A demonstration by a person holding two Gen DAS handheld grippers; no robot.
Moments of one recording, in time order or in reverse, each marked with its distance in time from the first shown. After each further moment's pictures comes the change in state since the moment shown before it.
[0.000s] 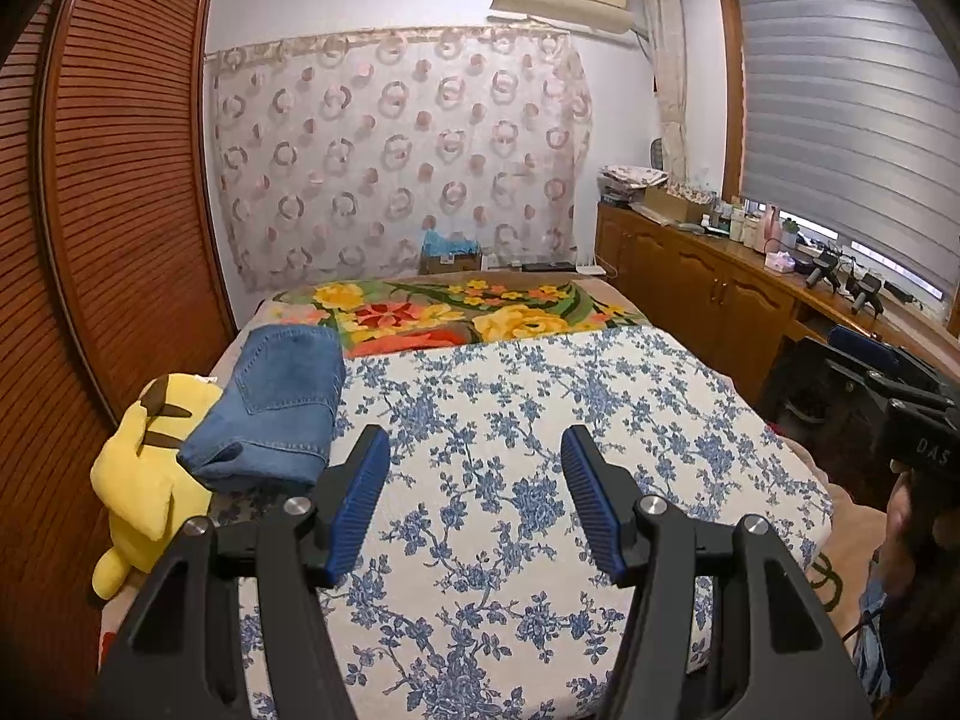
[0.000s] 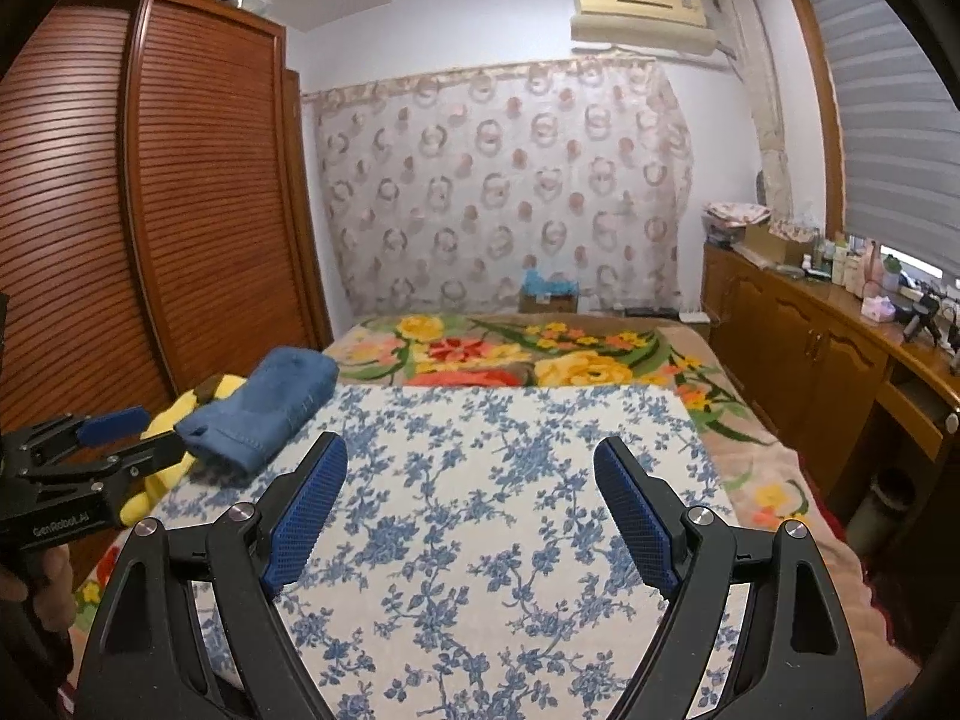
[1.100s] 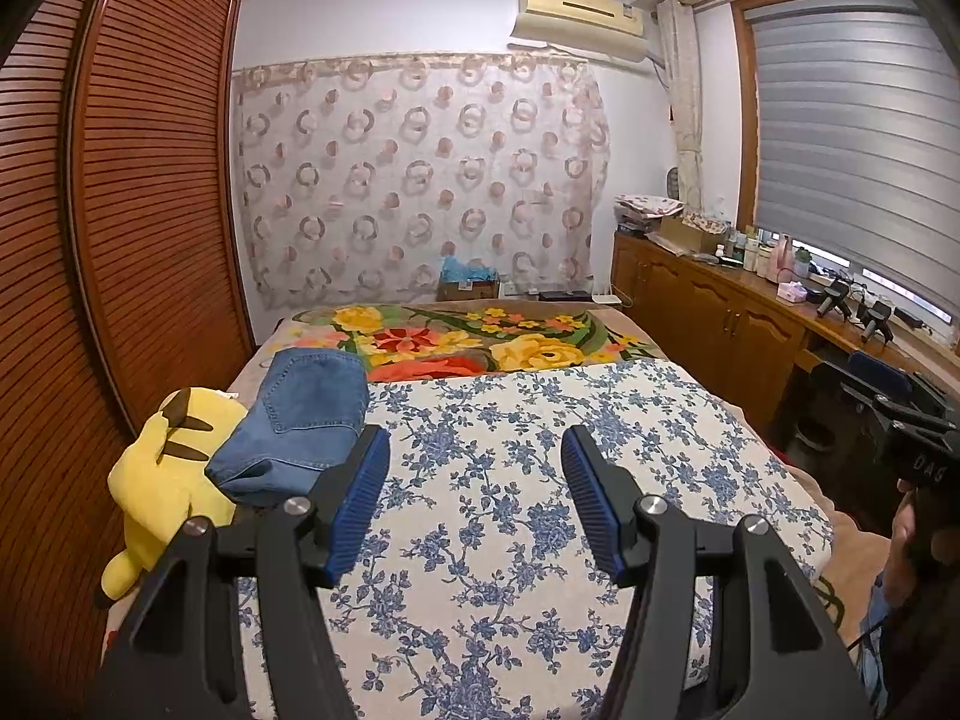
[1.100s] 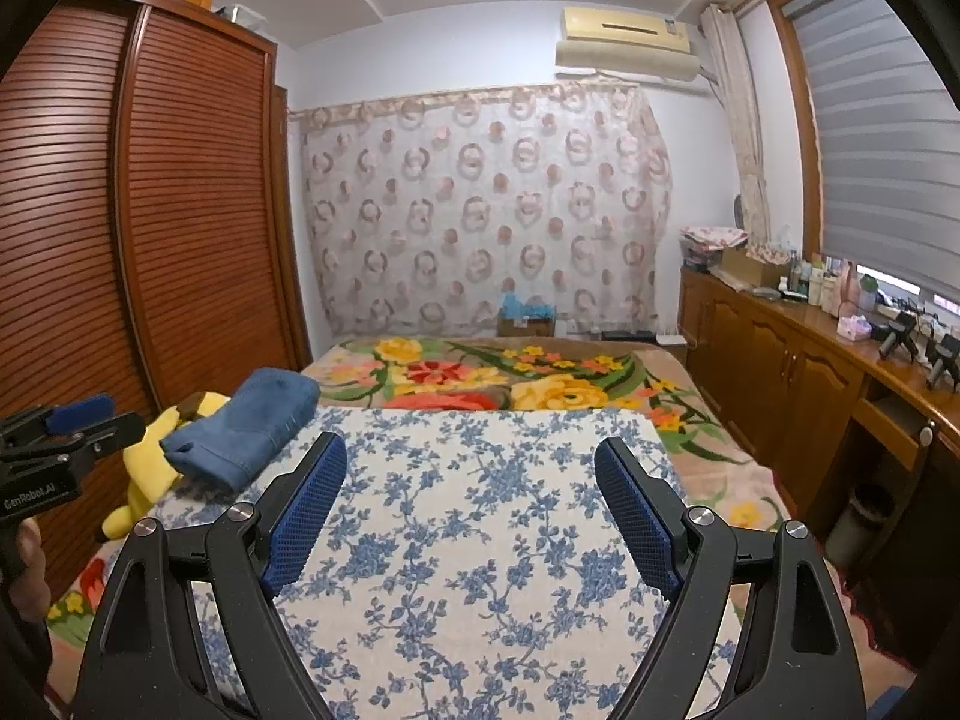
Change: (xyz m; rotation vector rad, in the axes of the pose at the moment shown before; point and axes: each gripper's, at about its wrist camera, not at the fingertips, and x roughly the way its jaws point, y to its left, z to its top) left arm -0.020 0.009 0.005 -0.023 -0.061 0.034; right arm -0.015 0.003 0.000 -0.009 -0.052 -0.056
